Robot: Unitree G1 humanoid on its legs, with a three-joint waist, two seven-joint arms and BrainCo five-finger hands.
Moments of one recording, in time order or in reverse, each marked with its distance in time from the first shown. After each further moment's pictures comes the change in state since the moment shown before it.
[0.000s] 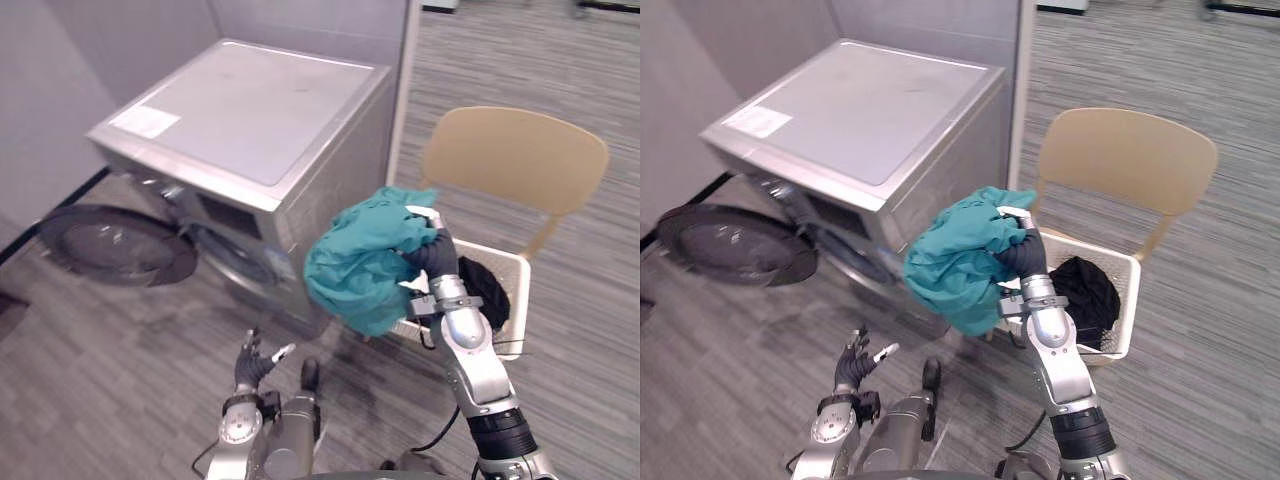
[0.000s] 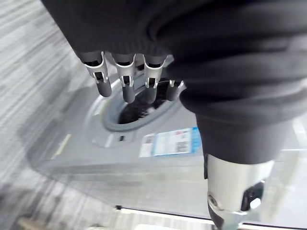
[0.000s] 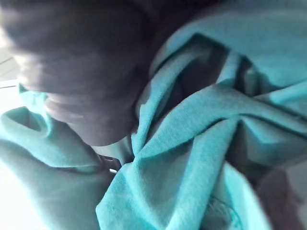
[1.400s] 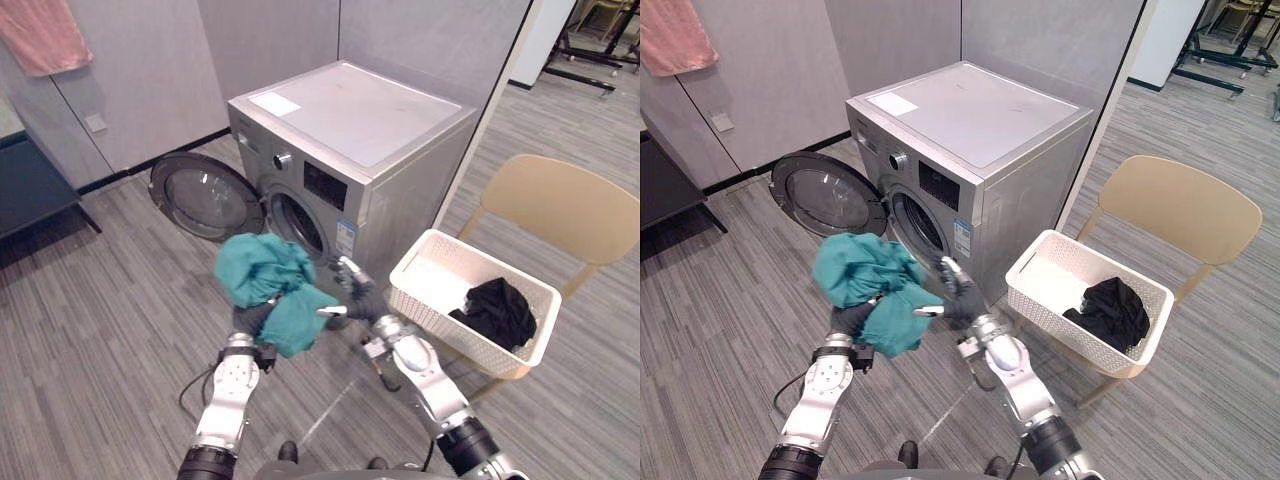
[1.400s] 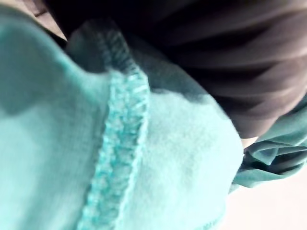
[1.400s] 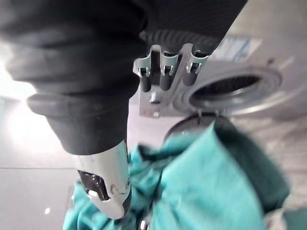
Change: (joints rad) left arm -0.063 0.050 0.172 0.123 0.090 -0.016 0.075; right arm 0.150 0.001 0.023 0.152 -0.112 0.004 0.121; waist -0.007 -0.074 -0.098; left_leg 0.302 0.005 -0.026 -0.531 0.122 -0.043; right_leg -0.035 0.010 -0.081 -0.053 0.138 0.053
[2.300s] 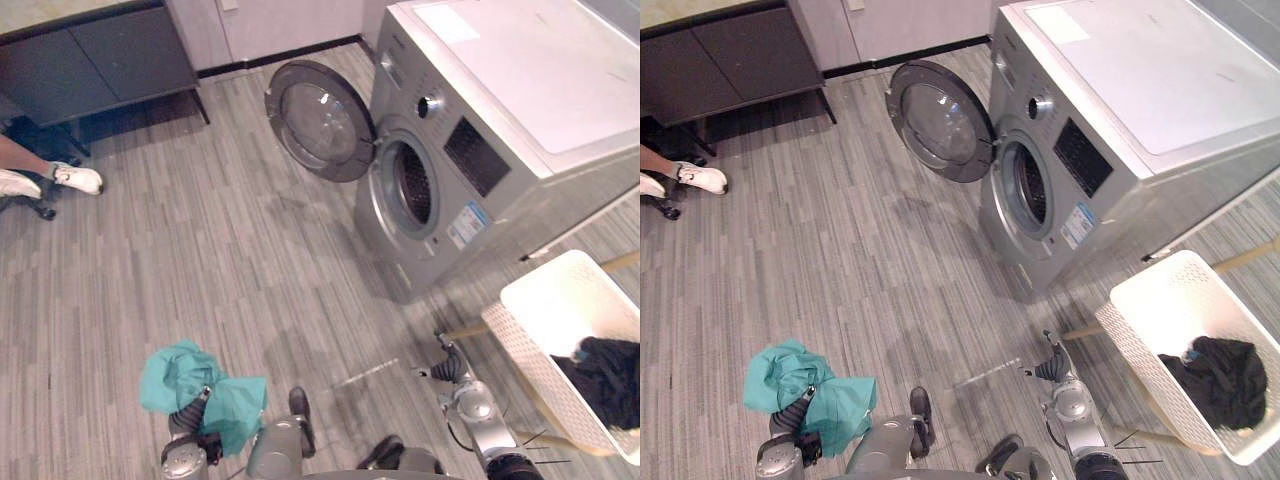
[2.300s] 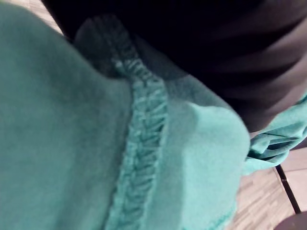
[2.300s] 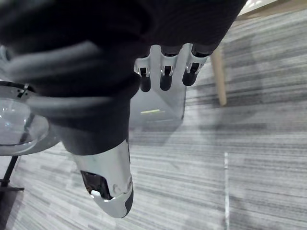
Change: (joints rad) left arm 0.149 0.005 0.193 0.316 -0.094 0.082 -0.005; right arm 0.079 -0.029 -0.195 0.556 -0.295 0.114 -0.142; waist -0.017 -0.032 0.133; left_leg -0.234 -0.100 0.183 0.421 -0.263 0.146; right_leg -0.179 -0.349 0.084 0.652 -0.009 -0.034
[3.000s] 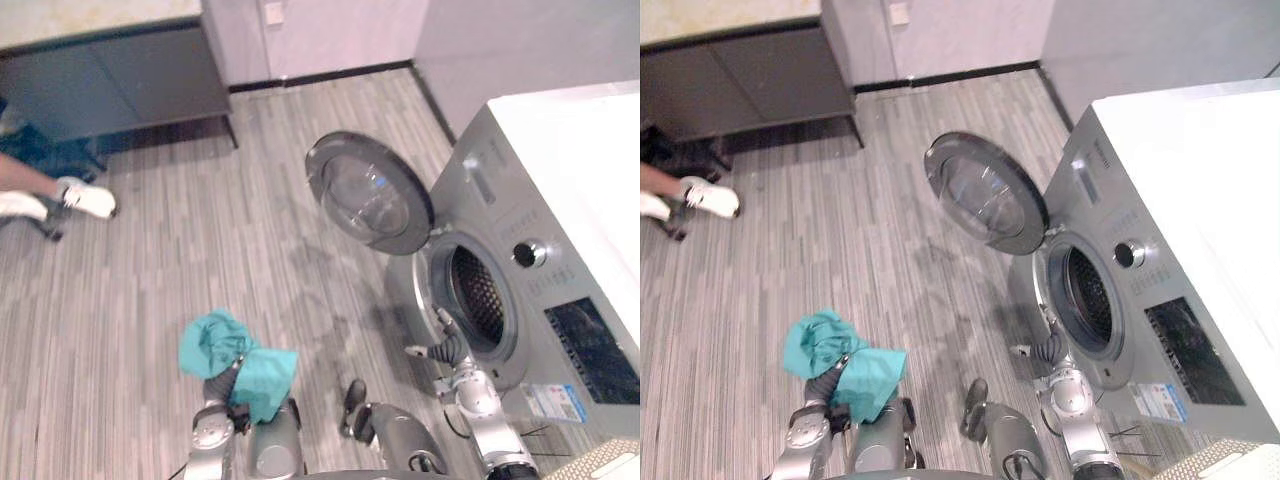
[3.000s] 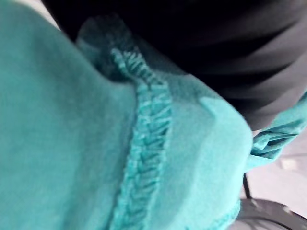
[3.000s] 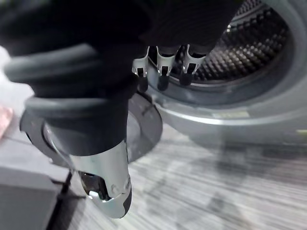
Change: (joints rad) left arm -0.089 -0.099 -0.122 -0.145 0.011 0.001 -0.046; right arm 0.041 0.031 0.025 -0.354 0.049 -0.006 -0.037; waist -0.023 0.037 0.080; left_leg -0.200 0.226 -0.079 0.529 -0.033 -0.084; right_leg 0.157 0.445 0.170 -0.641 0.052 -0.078
